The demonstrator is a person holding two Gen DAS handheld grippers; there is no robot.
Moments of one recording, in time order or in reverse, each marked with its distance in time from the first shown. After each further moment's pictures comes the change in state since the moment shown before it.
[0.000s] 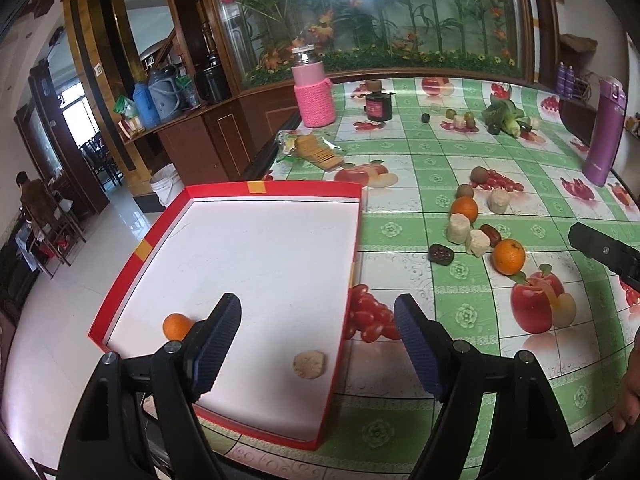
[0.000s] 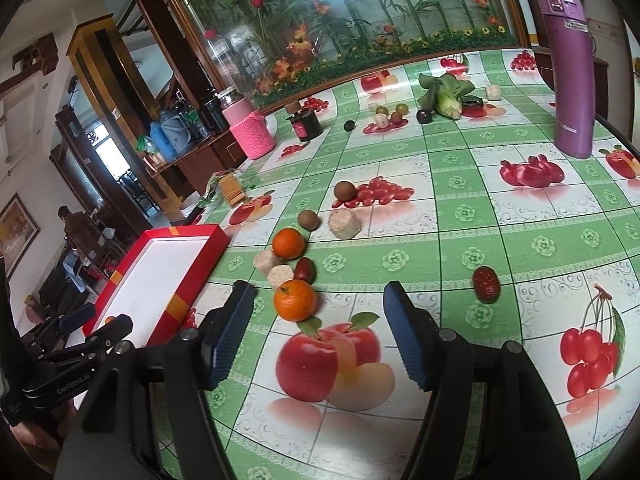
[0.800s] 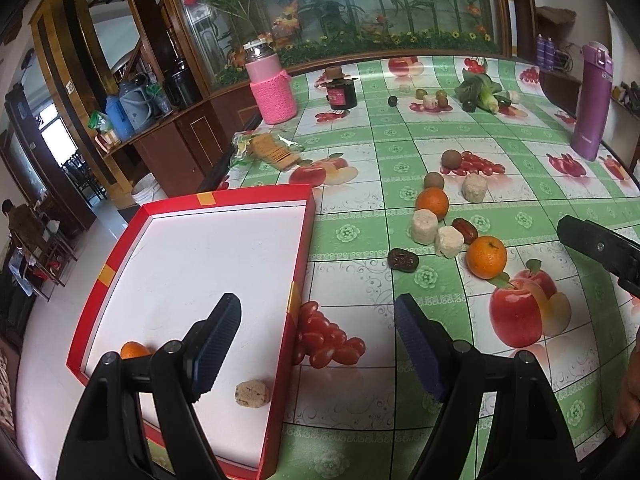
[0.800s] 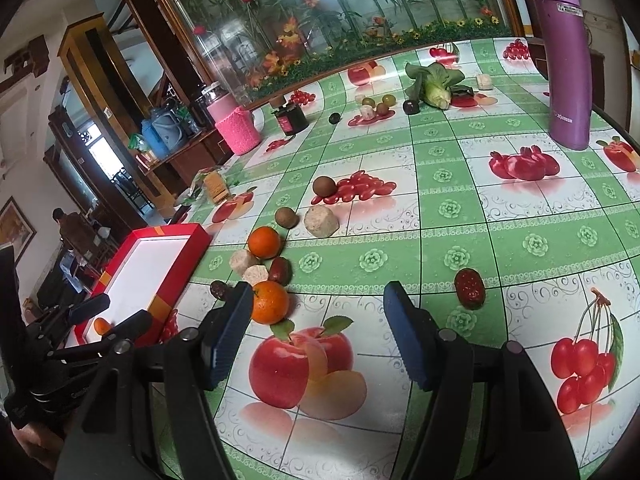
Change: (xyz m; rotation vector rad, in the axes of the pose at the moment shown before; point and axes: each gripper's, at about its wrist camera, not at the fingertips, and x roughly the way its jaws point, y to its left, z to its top) left arm 0.020 -0.037 0.012 0.089 0.035 -0.032; right arm 0.011 -0.018 0.004 0.016 0.029 -0.014
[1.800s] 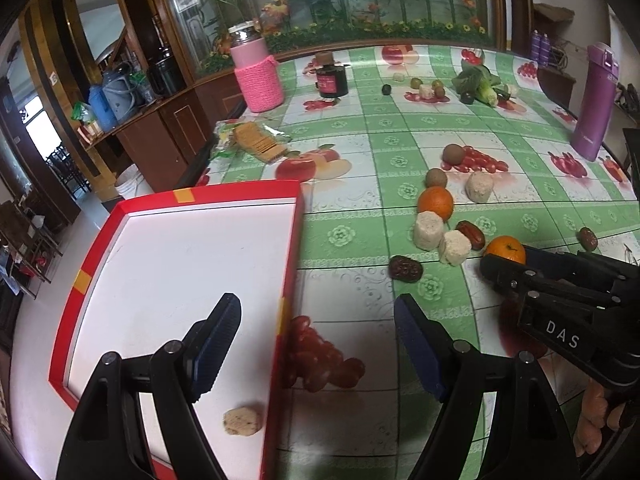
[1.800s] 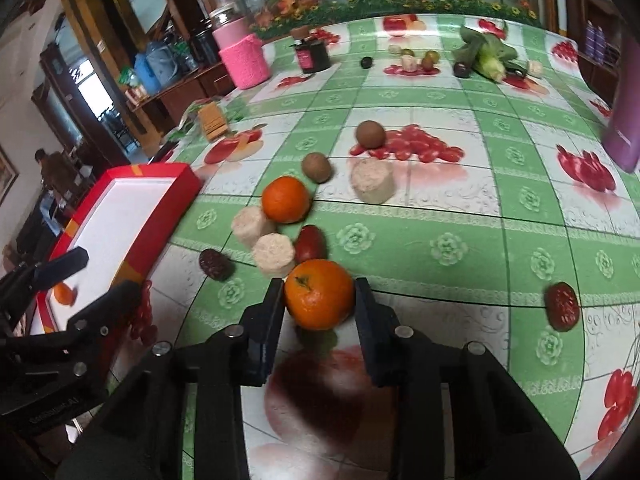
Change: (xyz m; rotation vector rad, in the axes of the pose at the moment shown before) left arm 0.027 0.000 0.013 0.007 0.049 -0.069; right arm 0.070 0.039 -0.001 -0.108 0.184 -0.079
